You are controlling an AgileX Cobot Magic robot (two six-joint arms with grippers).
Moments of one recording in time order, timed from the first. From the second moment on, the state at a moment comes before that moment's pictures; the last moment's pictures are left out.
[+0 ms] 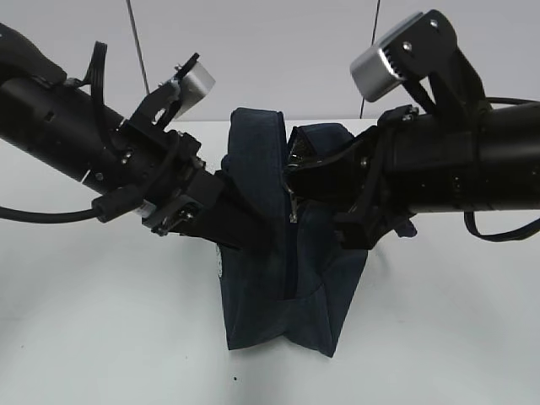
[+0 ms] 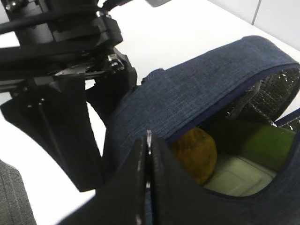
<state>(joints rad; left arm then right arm) -0.43 1.67 -1.08 -1.03 1.00 0.90 0.45 1.31 -0.78 1.48 0.44 -1.69</state>
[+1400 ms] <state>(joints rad) -0.43 1.67 -1.08 -0.97 0.98 0.84 0.45 1.38 -0.88 1.51 0.32 -1.69</state>
